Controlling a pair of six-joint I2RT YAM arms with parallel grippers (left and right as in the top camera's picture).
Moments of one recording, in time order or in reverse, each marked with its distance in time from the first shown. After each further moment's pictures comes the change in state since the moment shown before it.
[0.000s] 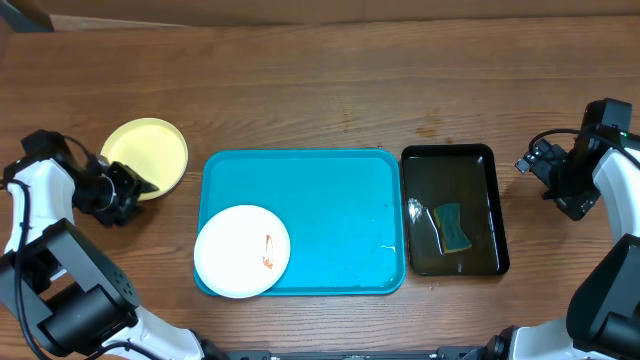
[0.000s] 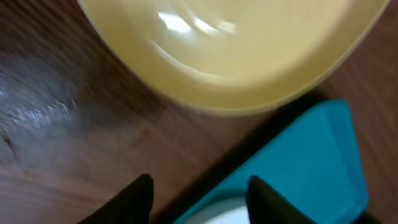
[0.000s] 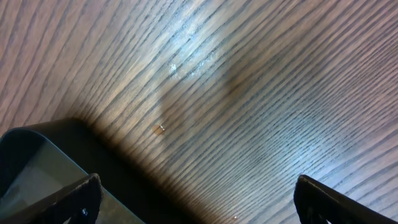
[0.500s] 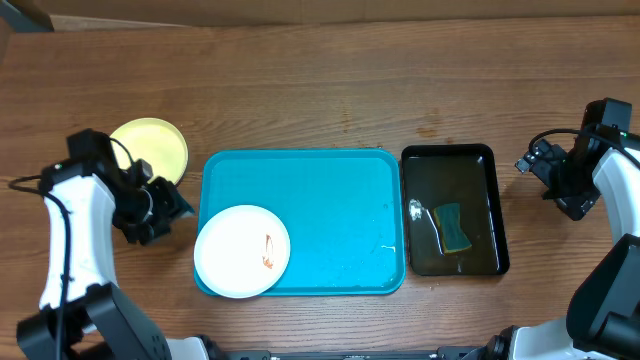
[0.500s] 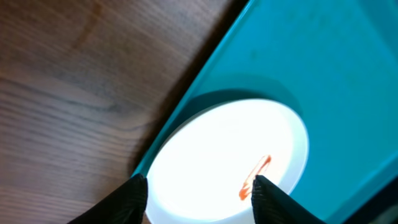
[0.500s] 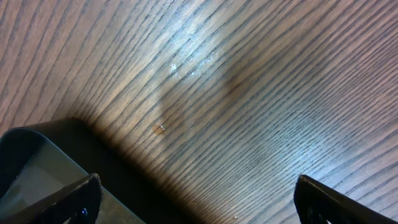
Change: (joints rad) left arm -0.193 -0.296 -0.168 -0.140 -0.123 0.083; right arm 0.000 0.000 0.000 0.000 0.000 0.001
